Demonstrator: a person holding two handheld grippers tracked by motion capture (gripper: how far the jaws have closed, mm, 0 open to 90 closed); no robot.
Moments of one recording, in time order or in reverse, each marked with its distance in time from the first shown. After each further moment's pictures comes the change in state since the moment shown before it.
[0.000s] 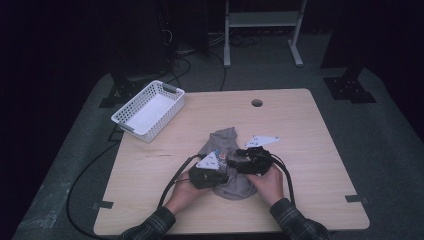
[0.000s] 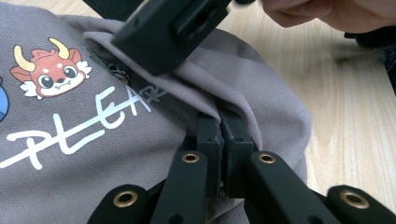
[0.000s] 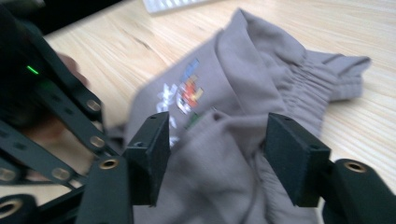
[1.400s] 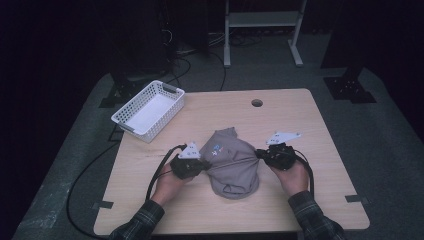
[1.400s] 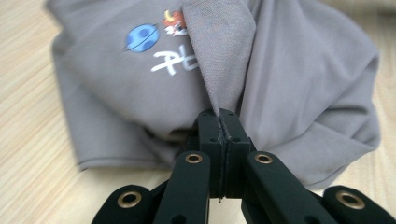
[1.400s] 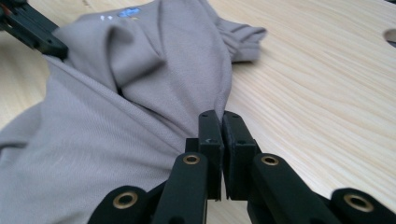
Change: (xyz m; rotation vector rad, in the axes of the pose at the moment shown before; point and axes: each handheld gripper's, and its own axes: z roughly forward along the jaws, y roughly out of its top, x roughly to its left) left arm 0.036 -0.014 -0.045 0.013 0.168 -0.053; right arm -0.043 -0.010 -0.048 0.074 -0.139 -0.065
